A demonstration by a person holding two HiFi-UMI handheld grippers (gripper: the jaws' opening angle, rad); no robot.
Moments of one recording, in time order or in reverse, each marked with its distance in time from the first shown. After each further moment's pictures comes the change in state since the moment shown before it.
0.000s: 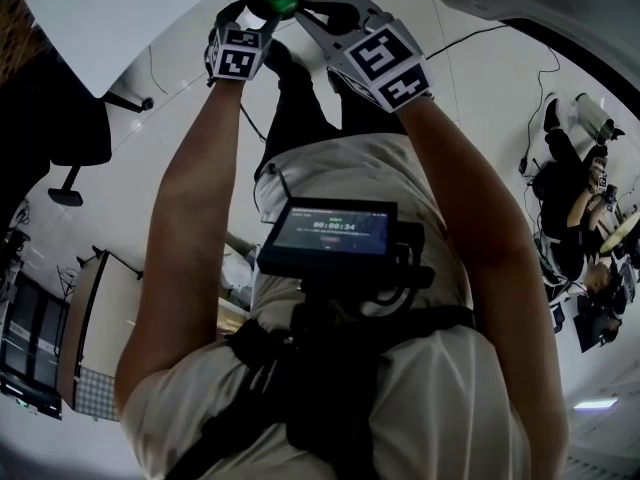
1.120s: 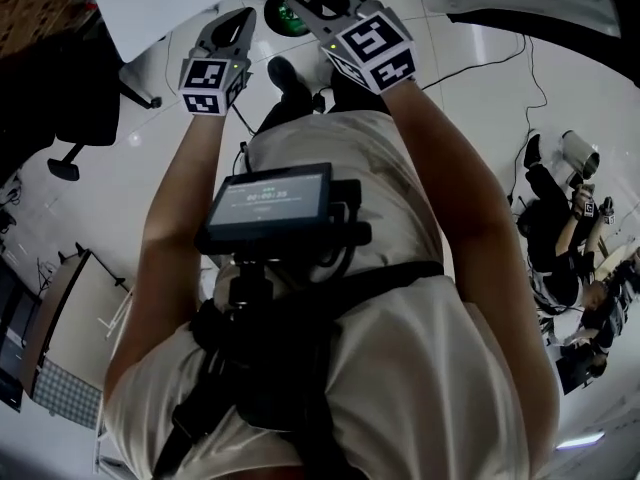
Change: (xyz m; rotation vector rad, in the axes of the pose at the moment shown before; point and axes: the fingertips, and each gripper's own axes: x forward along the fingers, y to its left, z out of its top) left arm -0.144 -0.004 0.099 -0.070 -0.428 0.091; right arm -0.015 -0.003 0.062 -0.121 -0.191 0.022
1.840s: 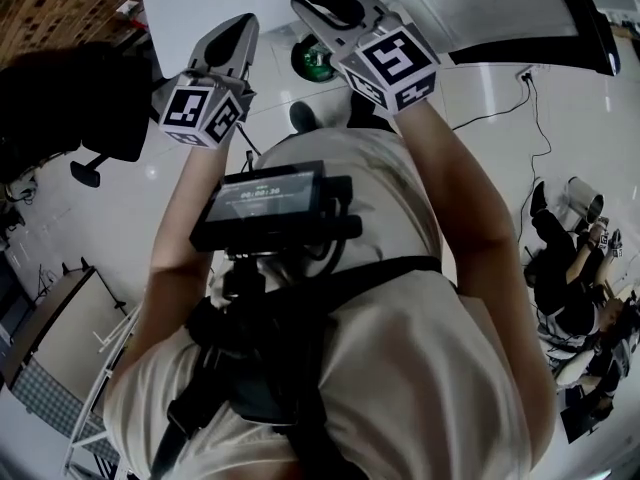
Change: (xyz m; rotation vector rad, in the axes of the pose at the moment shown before) left arm -0.110 0.072 0.145 -0.071 -0.373 0.049; right arm 0.025 0.035 0.154 -0.122 -0.256 0.024
